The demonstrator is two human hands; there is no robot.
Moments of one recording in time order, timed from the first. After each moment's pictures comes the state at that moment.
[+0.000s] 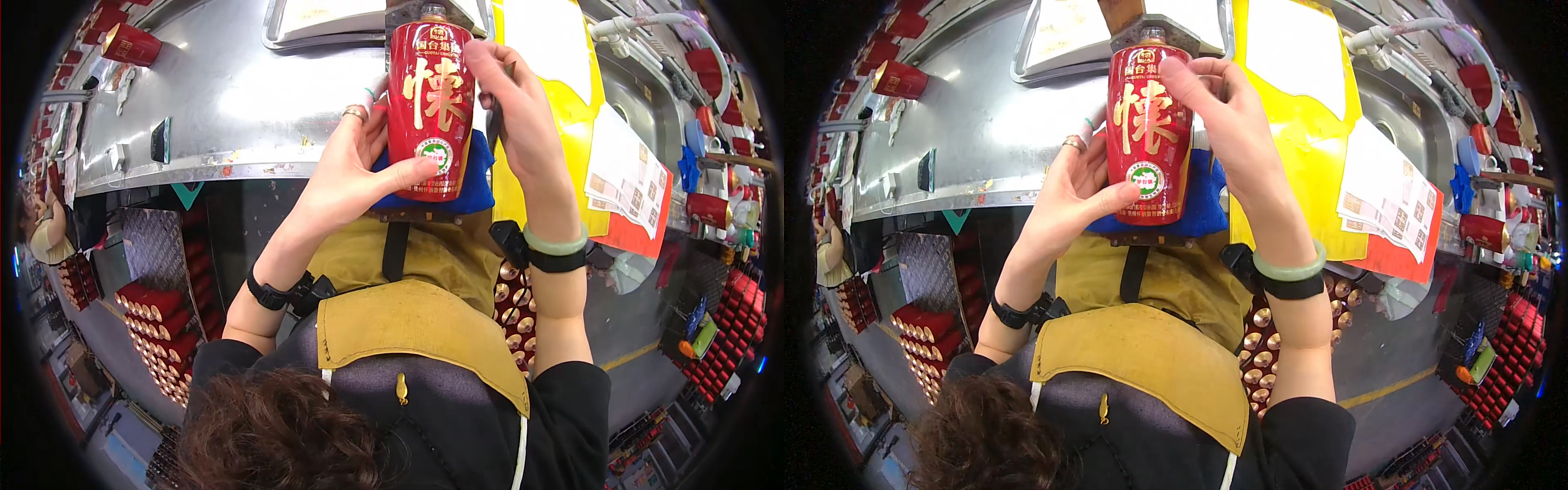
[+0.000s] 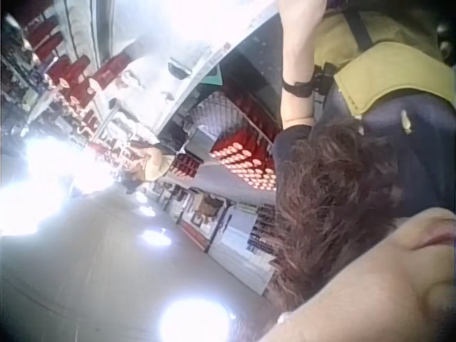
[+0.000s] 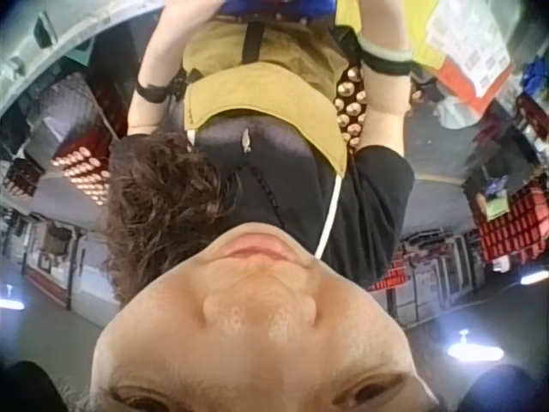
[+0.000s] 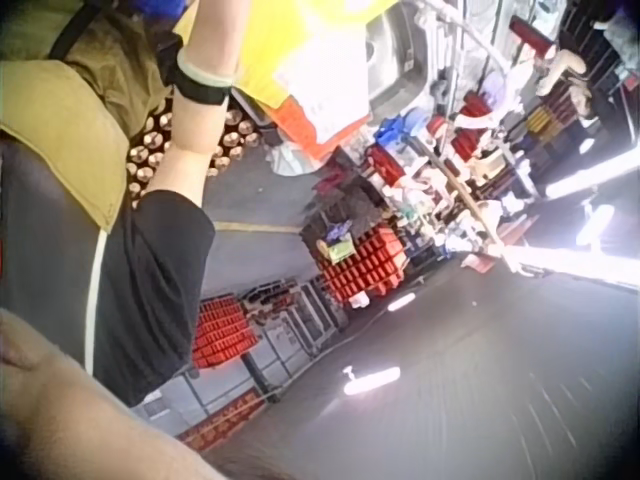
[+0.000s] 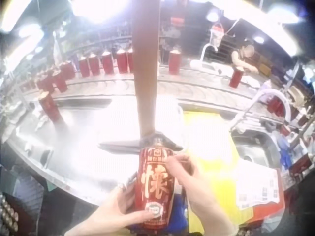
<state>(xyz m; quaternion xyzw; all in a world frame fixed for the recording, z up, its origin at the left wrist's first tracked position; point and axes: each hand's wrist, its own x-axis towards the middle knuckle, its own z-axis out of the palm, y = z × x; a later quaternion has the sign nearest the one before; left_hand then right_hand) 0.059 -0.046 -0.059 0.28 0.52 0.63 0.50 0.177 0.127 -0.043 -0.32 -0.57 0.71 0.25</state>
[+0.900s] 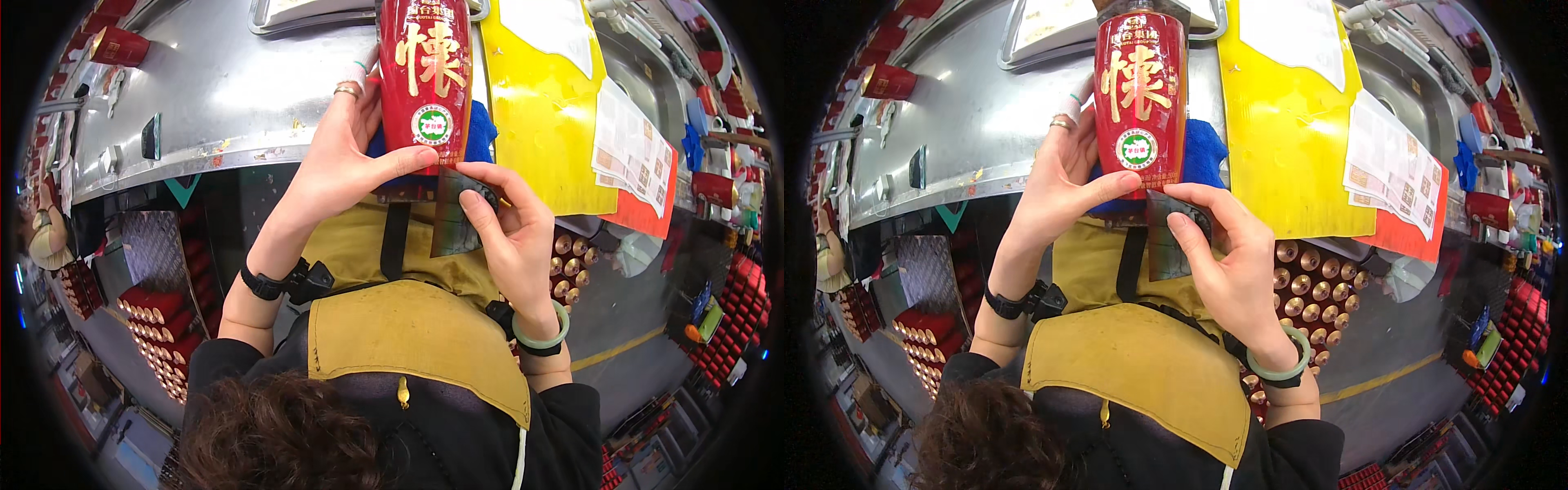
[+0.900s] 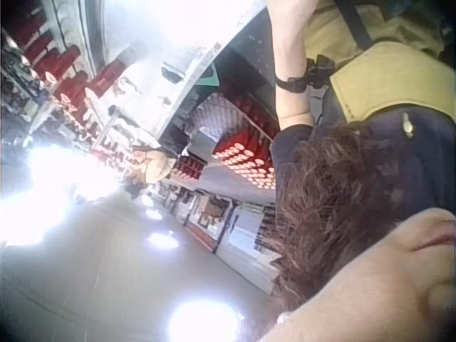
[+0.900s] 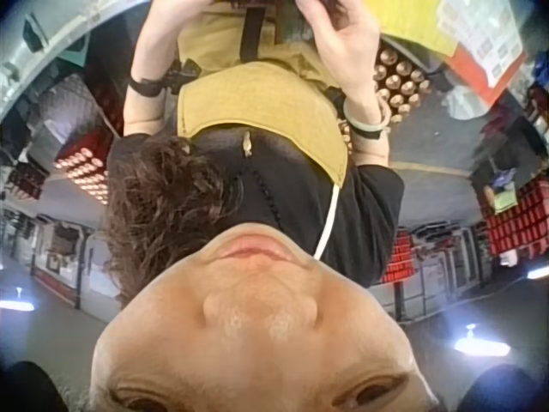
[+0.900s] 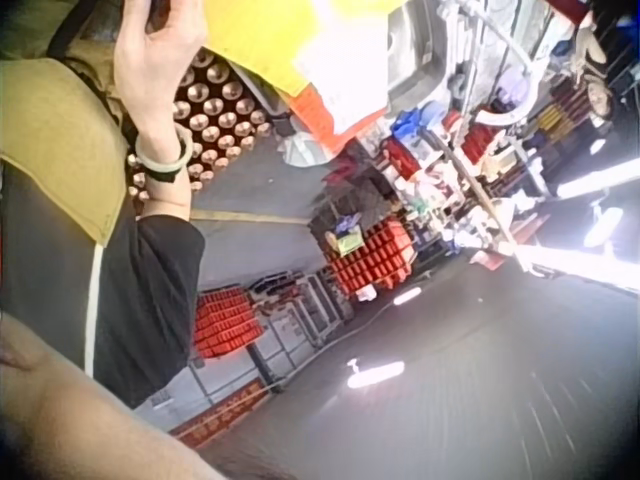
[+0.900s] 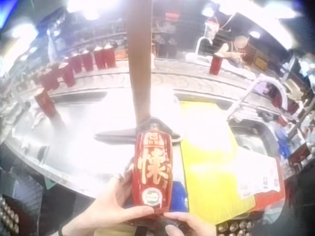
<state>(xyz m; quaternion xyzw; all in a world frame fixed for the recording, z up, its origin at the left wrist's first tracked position) 0.062 -0.051 -0.070 0.39 0.52 0.62 0.45 0.271 0.013 -0.041 -0.34 -0.63 0.65 0.25</state>
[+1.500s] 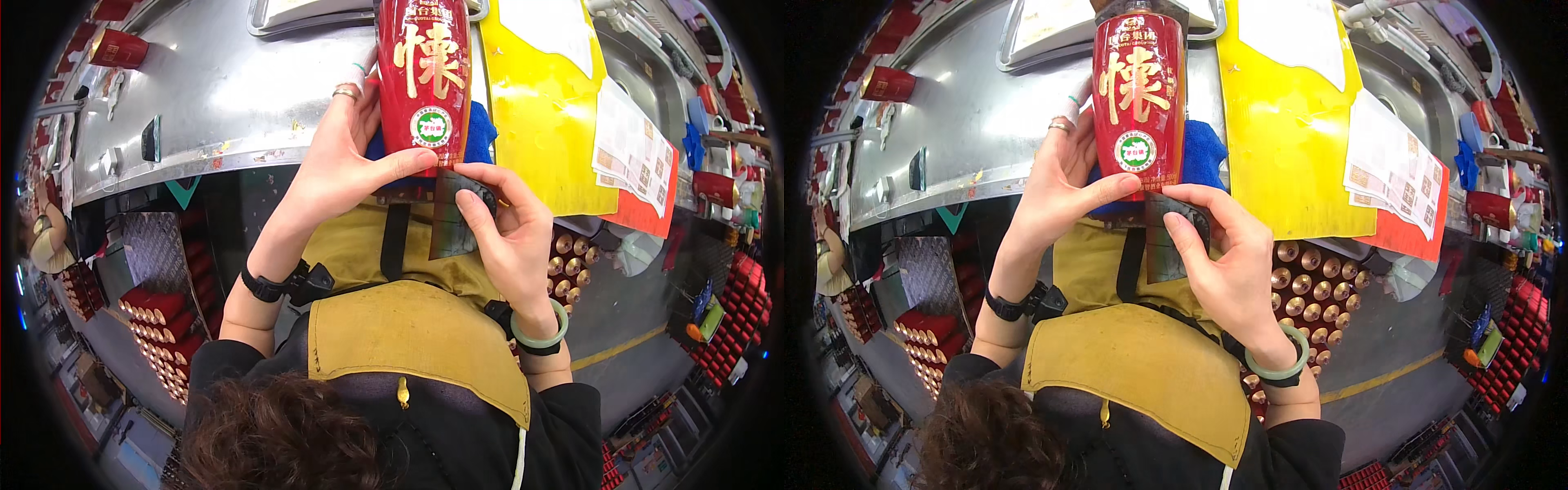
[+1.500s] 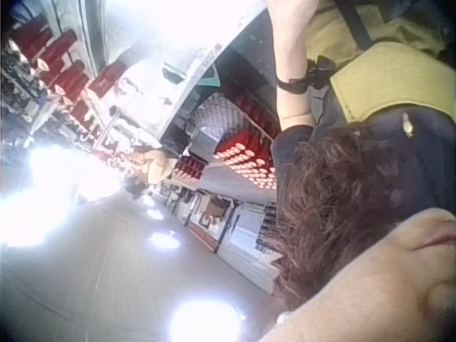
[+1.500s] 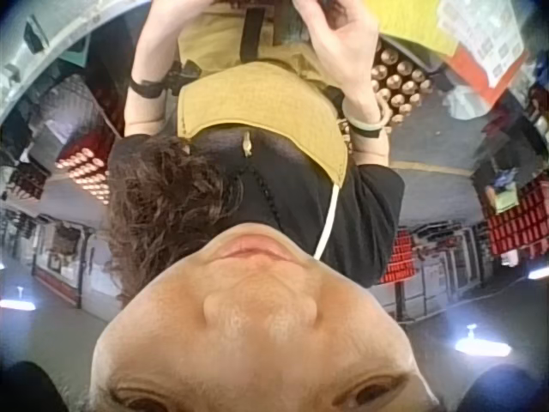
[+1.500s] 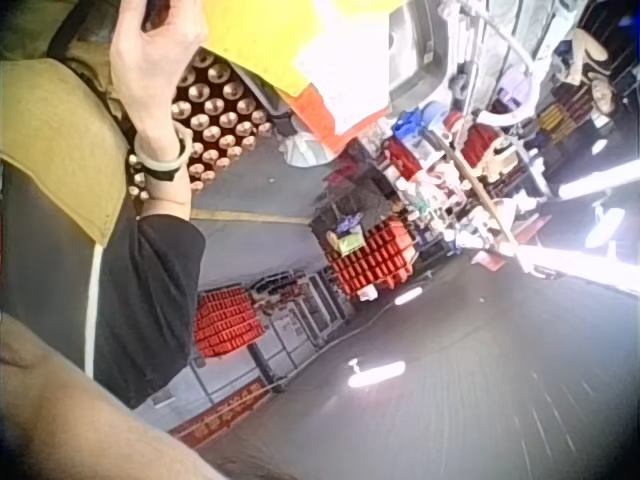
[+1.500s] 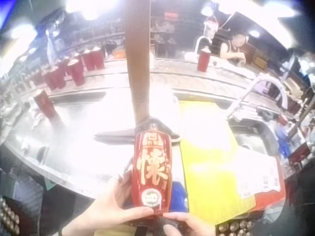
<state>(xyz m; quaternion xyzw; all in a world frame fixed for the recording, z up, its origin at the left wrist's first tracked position) 0.063 -0.052 -0.072 0.40 0.53 0.61 0.43 0.268 0.014 -0.042 -0.35 -0.64 0.64 0.25</state>
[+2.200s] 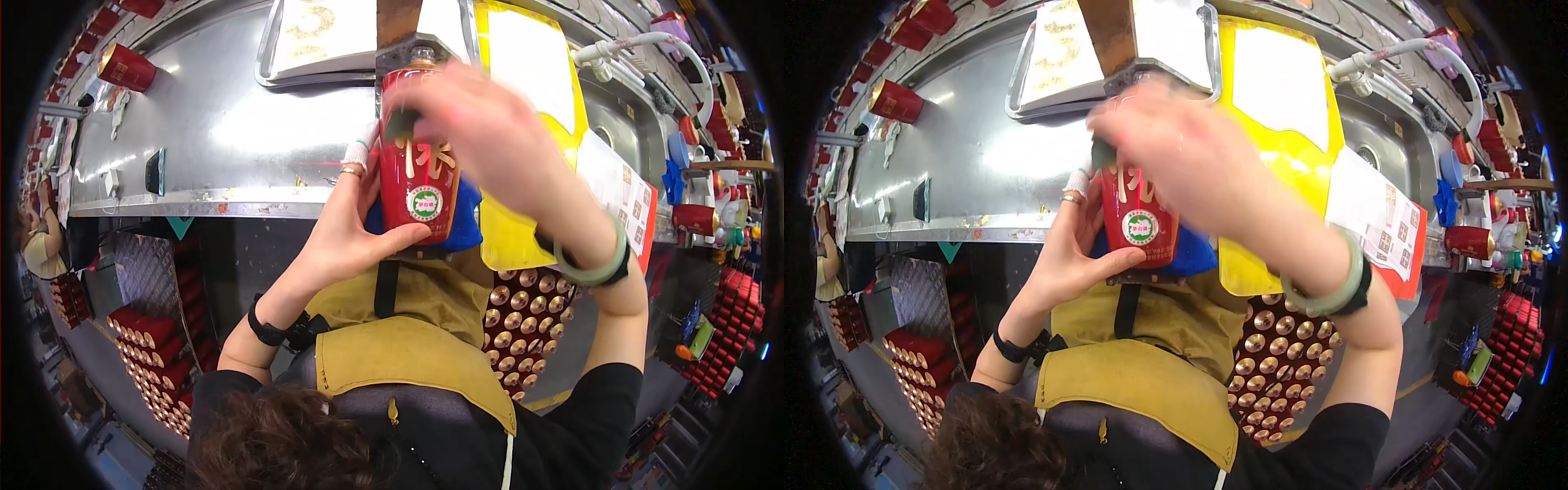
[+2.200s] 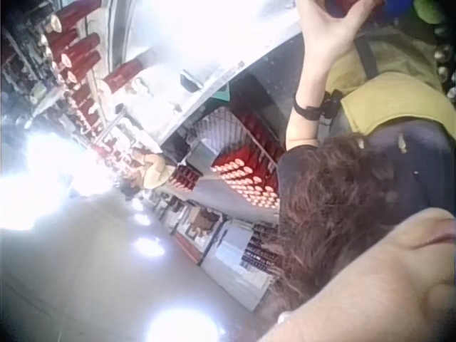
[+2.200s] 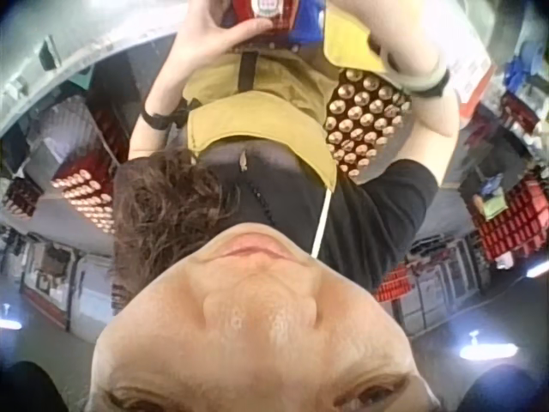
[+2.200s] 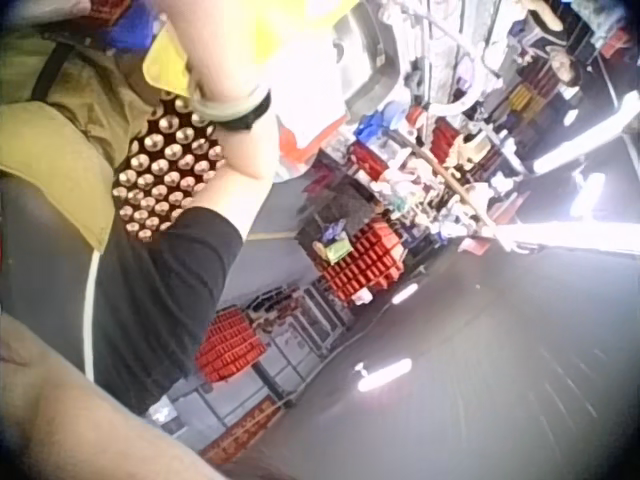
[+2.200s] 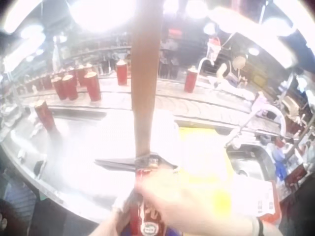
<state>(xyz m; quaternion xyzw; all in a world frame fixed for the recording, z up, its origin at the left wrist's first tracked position) 0.067 -0.052 -0.058 0.36 0.53 0.61 0.47 0.162 0.133 0.005 0.00 -0.94 0.20 0.26</state>
